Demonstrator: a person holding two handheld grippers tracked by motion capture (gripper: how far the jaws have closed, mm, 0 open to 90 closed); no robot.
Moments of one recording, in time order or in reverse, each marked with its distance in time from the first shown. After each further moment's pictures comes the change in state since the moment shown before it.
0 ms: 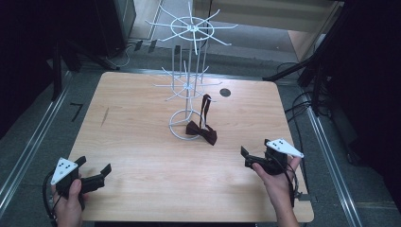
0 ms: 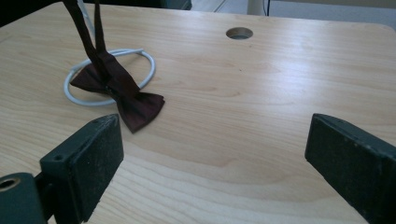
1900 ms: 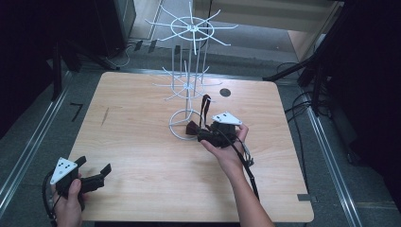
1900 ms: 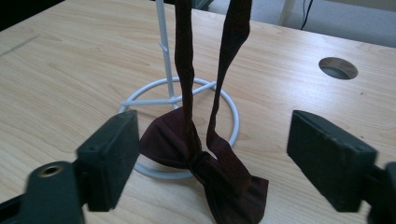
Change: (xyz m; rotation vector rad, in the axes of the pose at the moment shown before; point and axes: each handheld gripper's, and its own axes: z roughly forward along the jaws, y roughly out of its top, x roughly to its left) left arm 0.001 0.000 0.000 0.000 -0.006 -0.008; right arm 0.105 0.056 0.104 0.062 0.057 -0.090
